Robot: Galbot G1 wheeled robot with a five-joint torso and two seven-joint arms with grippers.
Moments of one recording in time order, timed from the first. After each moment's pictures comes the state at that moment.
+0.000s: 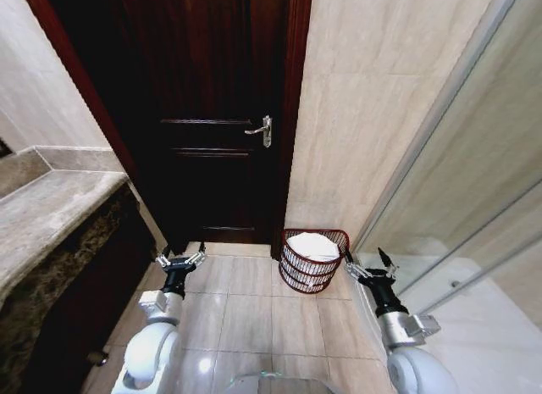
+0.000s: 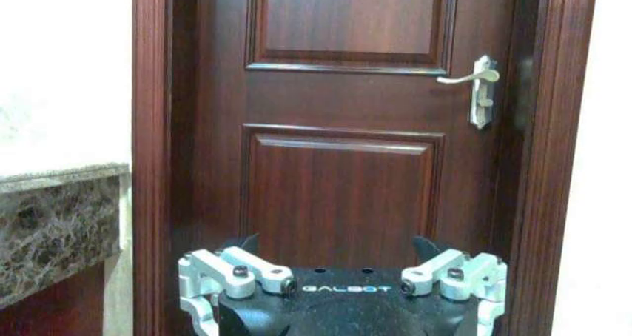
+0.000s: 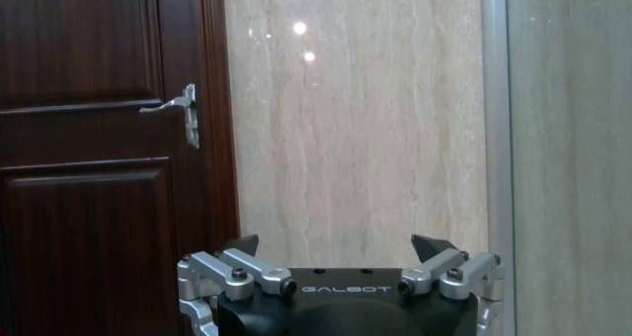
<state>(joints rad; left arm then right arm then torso) 1.64 -1.40 -0.64 -2.20 -0.25 0.04 -0.12 -1.71 1.50 0.72 2.24 0.24 0.01 -0.13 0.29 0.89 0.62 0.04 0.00</state>
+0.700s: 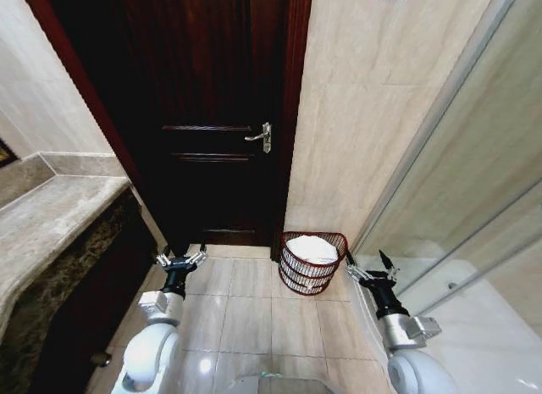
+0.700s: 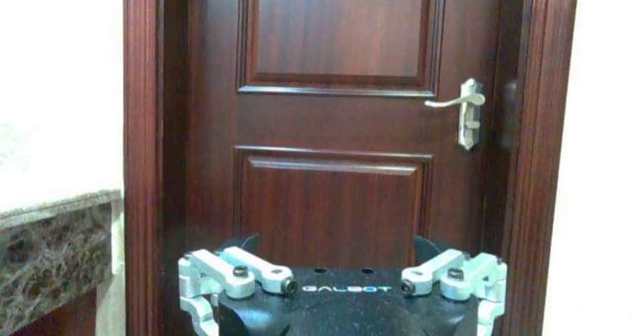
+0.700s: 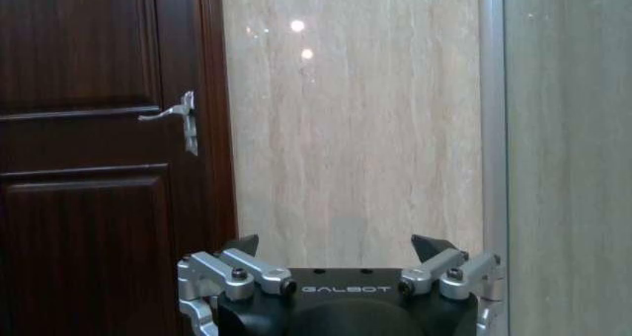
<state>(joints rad) 1.65 -1.40 -0.64 -2.23 -0.23 0.05 -0.11 -1.73 1.50 0.72 2.25 0.24 0.01 -0.13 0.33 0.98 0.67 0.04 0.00</state>
